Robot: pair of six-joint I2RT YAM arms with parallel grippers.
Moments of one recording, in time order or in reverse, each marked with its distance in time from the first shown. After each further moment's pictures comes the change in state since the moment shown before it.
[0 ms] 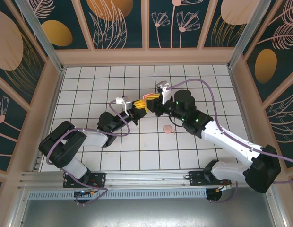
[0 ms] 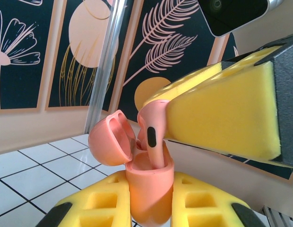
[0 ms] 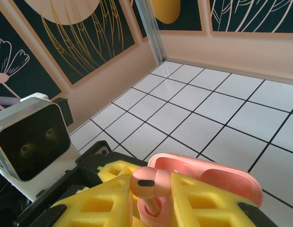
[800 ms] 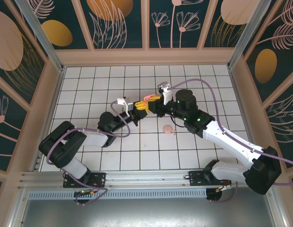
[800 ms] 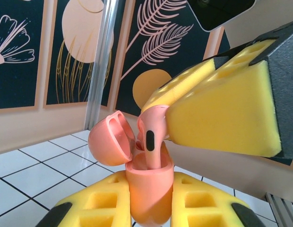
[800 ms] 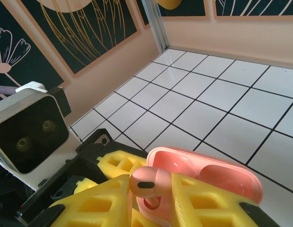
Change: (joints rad) left arm 0.000 0.000 0.000 -0.026 0.030 0.057; right arm -0.030 -0.011 0.000 -0.063 -0.058 -0.001
